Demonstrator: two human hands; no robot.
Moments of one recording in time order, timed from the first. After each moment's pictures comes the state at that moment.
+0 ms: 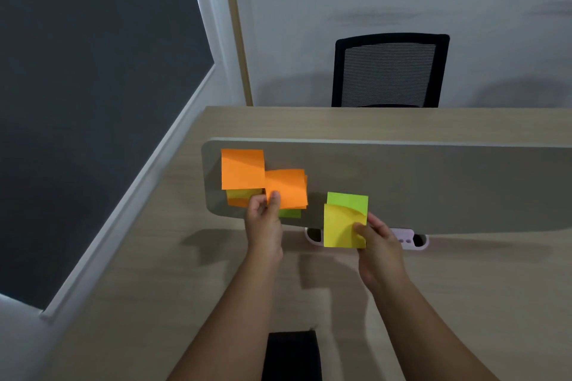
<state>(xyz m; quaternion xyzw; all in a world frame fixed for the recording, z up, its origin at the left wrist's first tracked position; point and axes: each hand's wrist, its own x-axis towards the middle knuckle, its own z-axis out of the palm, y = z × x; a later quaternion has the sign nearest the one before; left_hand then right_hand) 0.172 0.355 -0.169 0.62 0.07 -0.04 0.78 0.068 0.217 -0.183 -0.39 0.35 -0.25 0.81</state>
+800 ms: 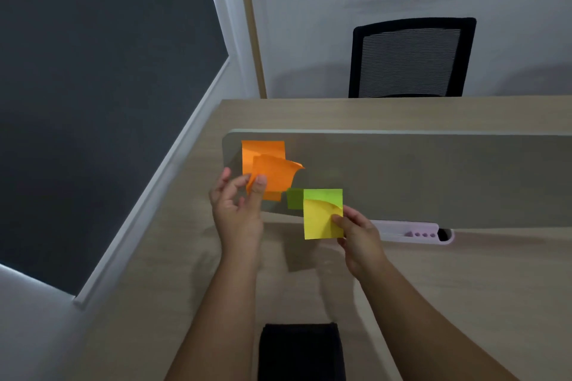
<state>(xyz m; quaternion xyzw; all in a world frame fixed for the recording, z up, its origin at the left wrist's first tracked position) 0.172 0.423 -0.124 0.66 0.00 0.11 0.75 0.107 0.258 -0.202 -0.45 0.34 -0.13 0.82</state>
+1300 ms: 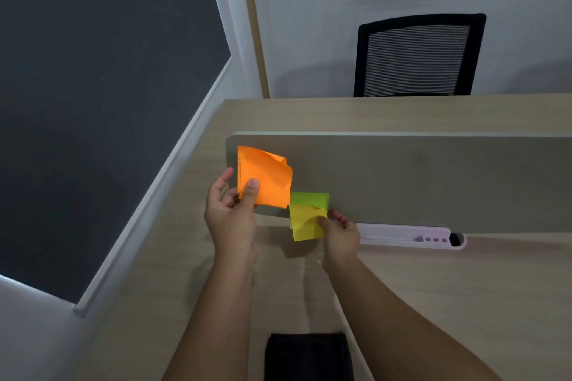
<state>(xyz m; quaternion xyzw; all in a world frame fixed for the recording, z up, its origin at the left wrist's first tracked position) 0.194 0.435 -0.132 0.60 0.04 0.07 0.79 0.151 0.299 -0.213 -0.40 0.44 -0.21 0.77</state>
